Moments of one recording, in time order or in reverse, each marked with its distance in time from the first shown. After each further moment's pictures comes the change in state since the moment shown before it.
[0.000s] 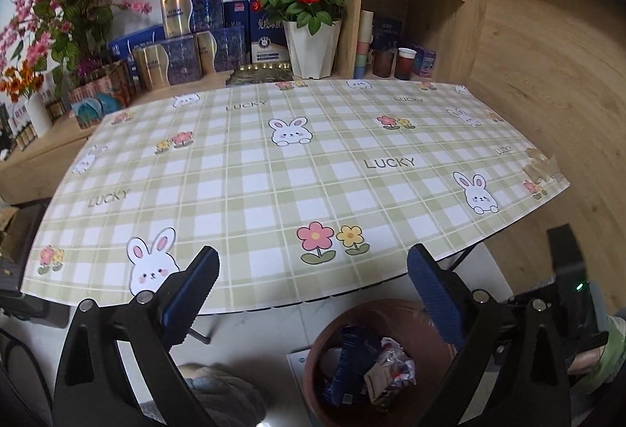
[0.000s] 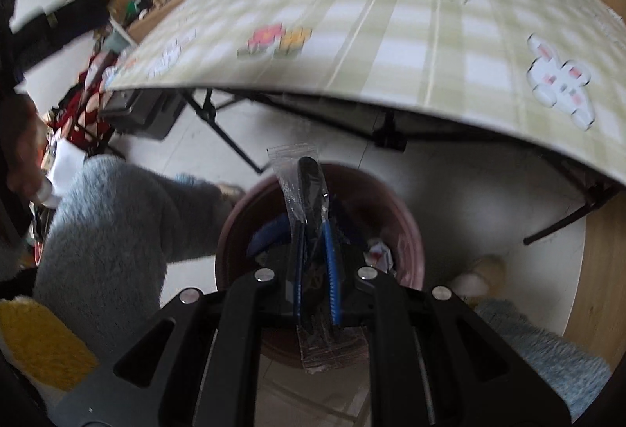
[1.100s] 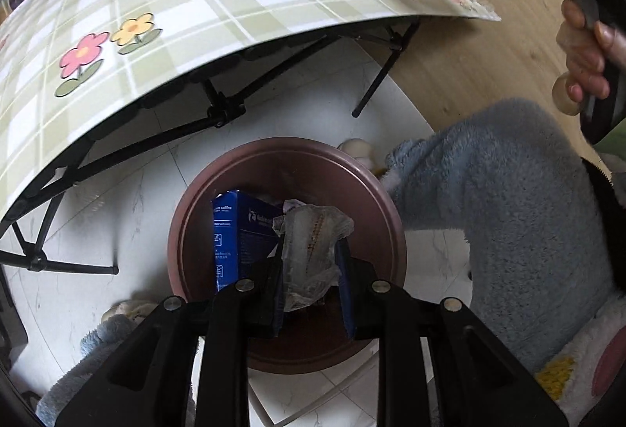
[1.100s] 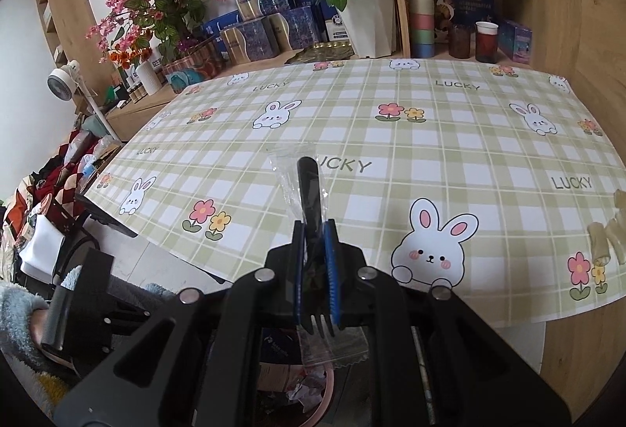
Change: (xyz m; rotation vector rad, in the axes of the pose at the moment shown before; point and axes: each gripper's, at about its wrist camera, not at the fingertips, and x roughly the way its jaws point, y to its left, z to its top) left arm 0.111 -0.087 -0.105 0.217 0.537 -0.399; right arm -0.109 -0.070 0.070 0.031 -0.415 -0.108
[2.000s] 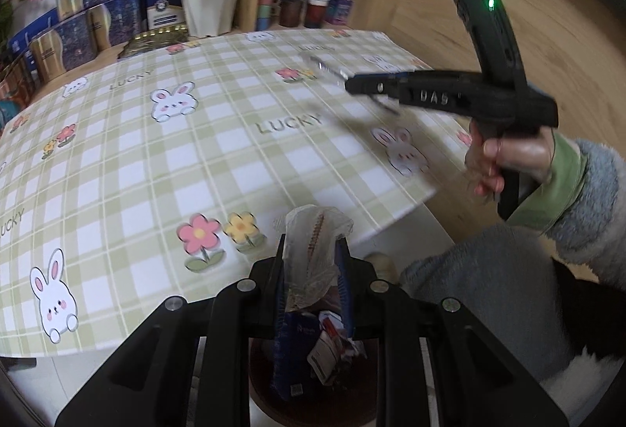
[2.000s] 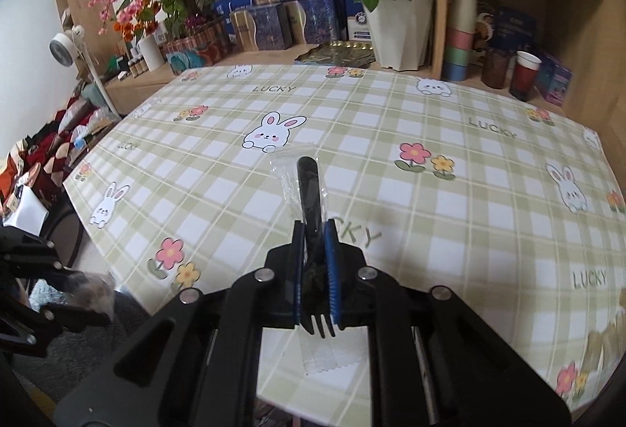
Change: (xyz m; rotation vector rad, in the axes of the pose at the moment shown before) left arm -0.117 0.020 0.058 -0.039 -0.352 0.090; right arm 0.061 0.003 0.069 -0.125 0.033 -0.016
